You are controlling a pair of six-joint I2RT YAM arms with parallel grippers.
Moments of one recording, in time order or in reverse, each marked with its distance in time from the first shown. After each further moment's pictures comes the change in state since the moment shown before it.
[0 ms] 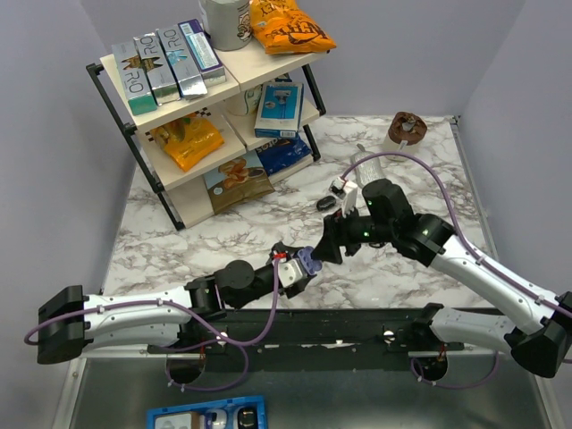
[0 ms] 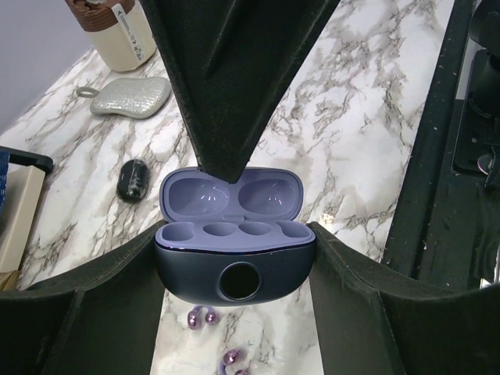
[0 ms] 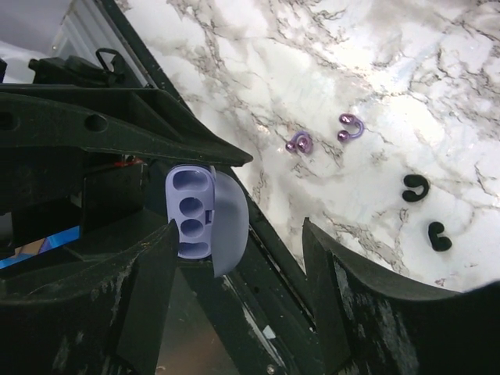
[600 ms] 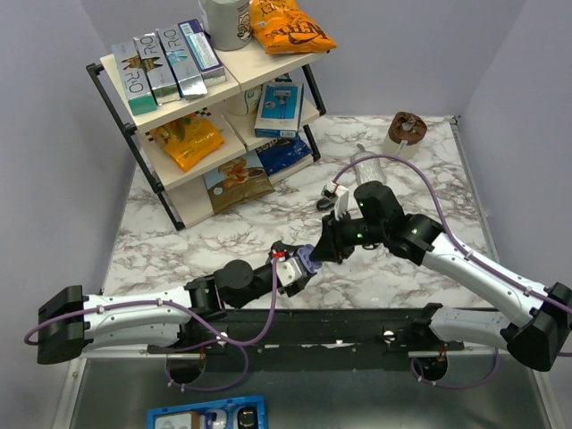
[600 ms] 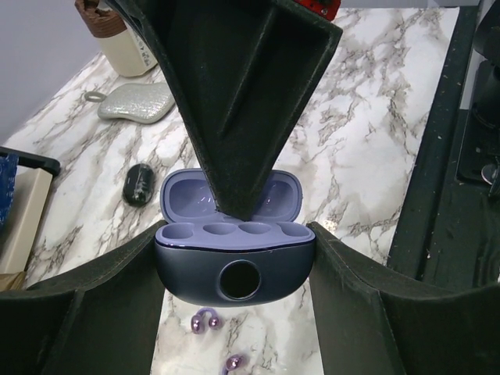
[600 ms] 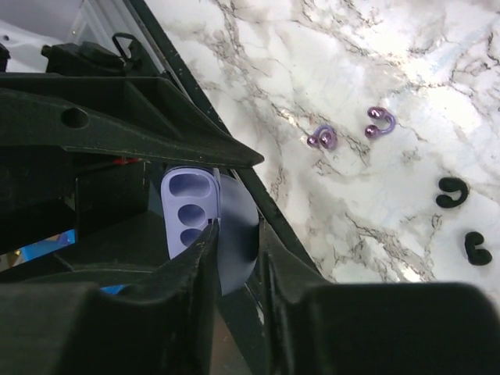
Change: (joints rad) left arm 0.000 0.000 0.001 0.019 -0.011 0.000; right arm 0.000 0.049 -0.037 0.067 -0.075 0.038
